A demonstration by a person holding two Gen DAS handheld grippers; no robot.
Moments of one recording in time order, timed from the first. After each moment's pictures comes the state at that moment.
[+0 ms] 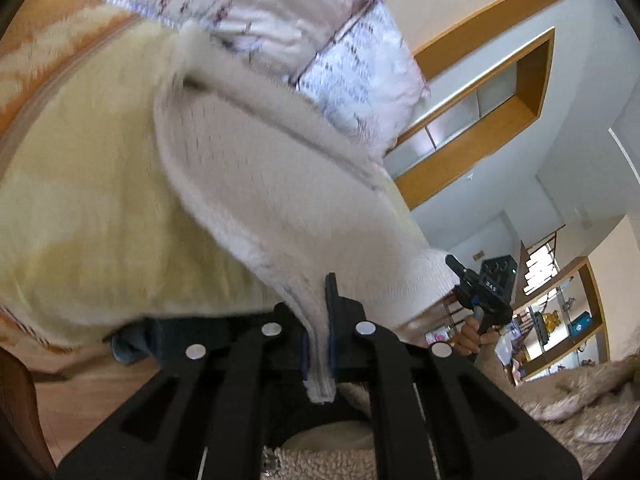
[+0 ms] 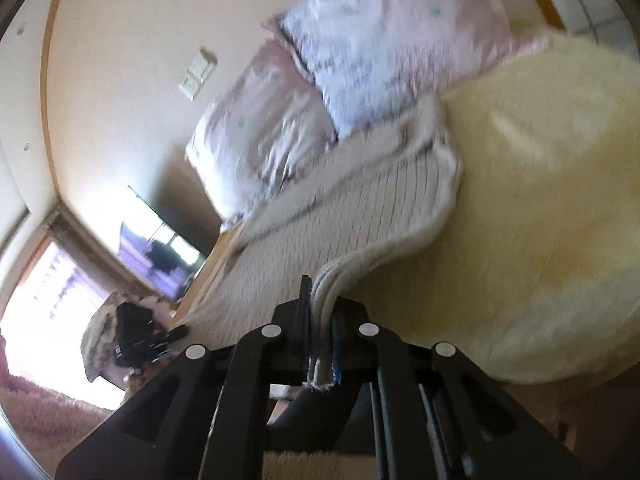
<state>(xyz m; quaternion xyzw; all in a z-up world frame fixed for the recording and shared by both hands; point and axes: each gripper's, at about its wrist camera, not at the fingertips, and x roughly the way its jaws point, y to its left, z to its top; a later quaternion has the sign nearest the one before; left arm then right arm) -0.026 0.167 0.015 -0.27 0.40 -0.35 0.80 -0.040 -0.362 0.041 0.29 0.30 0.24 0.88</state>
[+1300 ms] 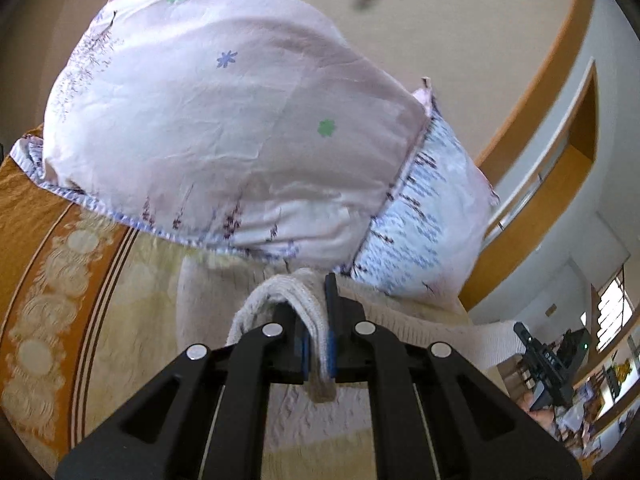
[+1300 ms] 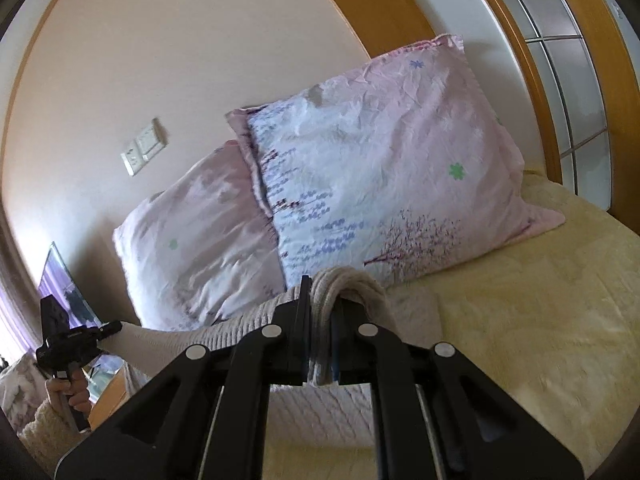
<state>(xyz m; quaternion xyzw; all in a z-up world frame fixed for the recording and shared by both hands) 0.203 0.163 0.131 -0.23 0.31 -0.21 0.90 0.125 -0.351 0.125 0.21 0.18 0.10 0.95</state>
